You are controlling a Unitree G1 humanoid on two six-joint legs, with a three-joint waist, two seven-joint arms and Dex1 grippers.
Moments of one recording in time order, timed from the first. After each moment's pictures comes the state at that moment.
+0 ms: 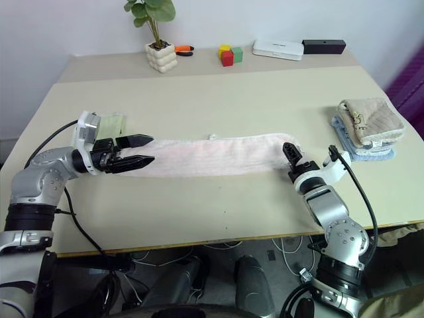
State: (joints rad) left arm -0.52 0.65 0.13 0.26 -0.58 0.48 -1.39; right arm -0.20 -0.17 -0.49 -0.17 1.20 0.71 -0.30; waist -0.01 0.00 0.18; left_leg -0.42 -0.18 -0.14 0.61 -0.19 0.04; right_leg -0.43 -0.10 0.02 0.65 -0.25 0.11
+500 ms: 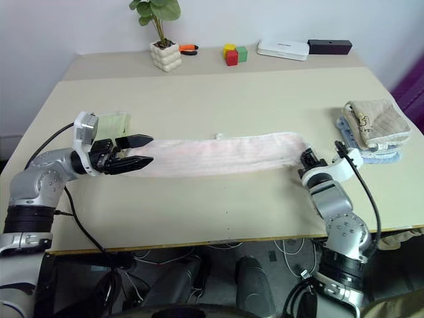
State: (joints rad) left arm -0.50 0.65 0.14 0.25 -0.62 0.48 -1.40; right arm -0.21 -0.28 -0.50 -0.14 1.07 0.66 -0.34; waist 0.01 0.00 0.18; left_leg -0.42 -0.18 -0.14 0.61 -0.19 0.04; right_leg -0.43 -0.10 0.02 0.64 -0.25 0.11
